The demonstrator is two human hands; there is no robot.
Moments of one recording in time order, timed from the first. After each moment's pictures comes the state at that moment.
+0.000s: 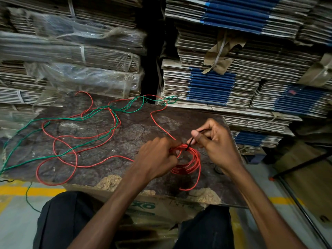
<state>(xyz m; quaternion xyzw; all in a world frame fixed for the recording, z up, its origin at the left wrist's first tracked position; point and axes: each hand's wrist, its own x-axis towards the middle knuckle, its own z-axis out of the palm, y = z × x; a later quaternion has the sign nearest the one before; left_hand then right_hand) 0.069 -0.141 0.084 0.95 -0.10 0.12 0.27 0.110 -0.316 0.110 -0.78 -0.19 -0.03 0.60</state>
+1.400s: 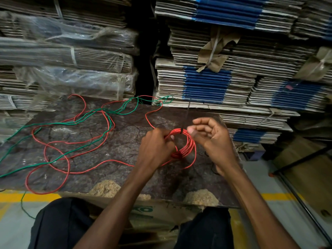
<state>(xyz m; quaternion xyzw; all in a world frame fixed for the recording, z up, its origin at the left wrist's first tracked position) 0.109 -0.155 0.073 0.92 -0.01 0.15 0.37 0.125 -0.322 0.095 -0.73 -0.11 -0.07 0.67</state>
